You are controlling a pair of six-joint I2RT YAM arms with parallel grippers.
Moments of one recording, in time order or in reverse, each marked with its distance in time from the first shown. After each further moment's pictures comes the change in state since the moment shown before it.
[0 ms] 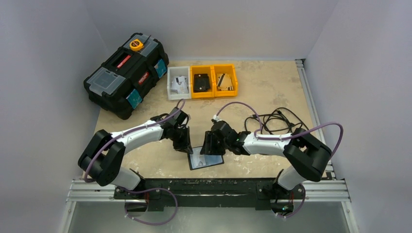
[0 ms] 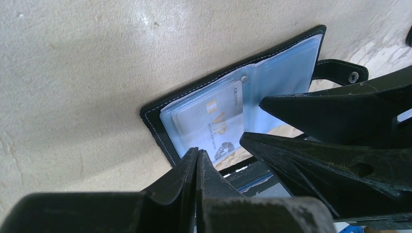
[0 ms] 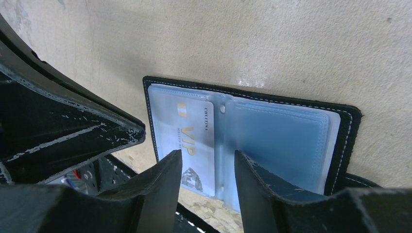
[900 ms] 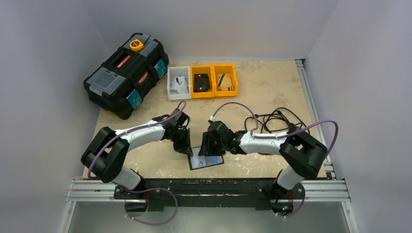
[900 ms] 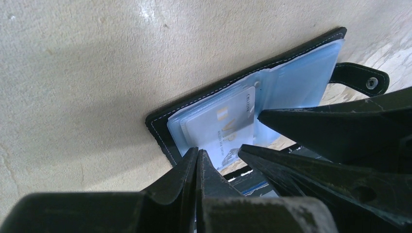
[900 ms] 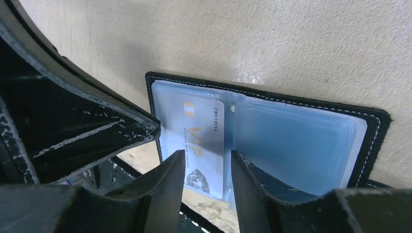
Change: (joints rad) left arm -0.002 0.047 -0.016 0.031 0.011 -0.002; right arm 0.021 0.033 0.046 -0.039 -0.004 -0.003
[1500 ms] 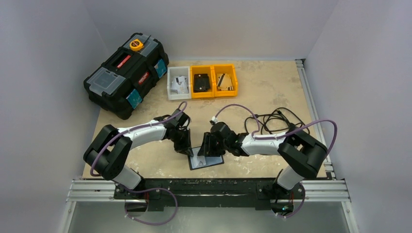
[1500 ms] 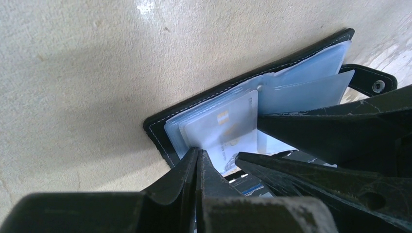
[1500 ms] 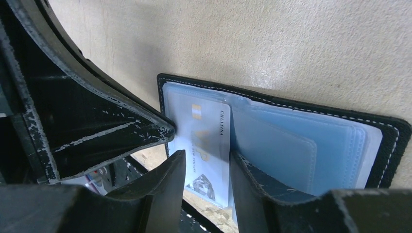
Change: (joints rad) left arm 0.000 0.029 0.000 0.011 0.008 0.000; right arm -0.016 0.019 -0.072 0.156 -0.061 0.051
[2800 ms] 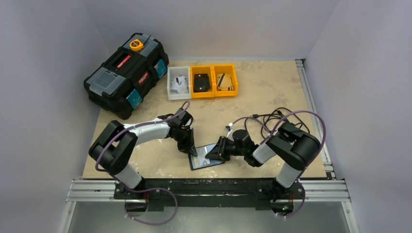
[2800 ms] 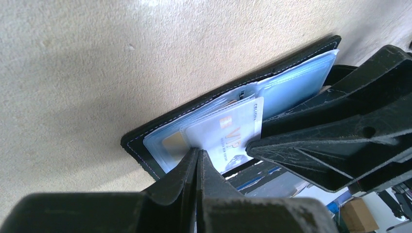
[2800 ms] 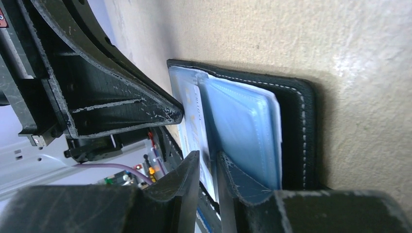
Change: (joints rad) left arm -0.014 0.073 0.034 0.034 0.045 -0.041; right arm -0.165 0.081 -0.374 0.723 -0.285 0.240
